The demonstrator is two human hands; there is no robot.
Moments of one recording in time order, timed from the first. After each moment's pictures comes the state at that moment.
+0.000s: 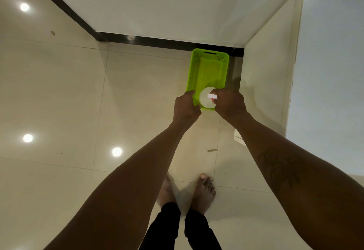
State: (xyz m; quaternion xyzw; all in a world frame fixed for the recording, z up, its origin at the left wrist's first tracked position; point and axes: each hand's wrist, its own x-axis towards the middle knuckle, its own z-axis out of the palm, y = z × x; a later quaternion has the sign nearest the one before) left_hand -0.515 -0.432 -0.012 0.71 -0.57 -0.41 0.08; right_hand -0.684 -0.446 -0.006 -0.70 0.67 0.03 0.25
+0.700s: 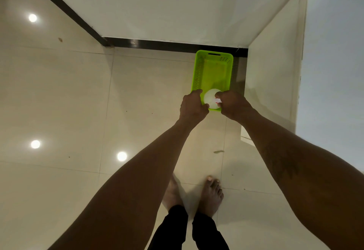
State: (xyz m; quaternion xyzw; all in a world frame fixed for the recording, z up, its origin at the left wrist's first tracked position) left_hand -0.516 -0.441 -0.005 0.68 -0.60 -0.42 0.04; right_hand -0.688 -0.453 -0.026 -0.74 0.60 0.13 0.28
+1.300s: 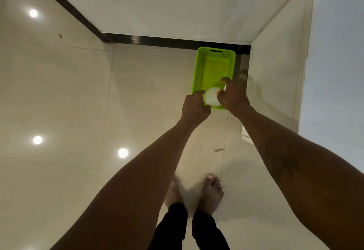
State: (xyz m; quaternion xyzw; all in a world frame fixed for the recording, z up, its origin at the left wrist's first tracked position) left_hand -0.521 -0.436 -0.005 0.68 -0.60 -0.43 0.02; right_hand -0.671 -0.465 -0.016 -0.59 0.75 -0.02 0.31
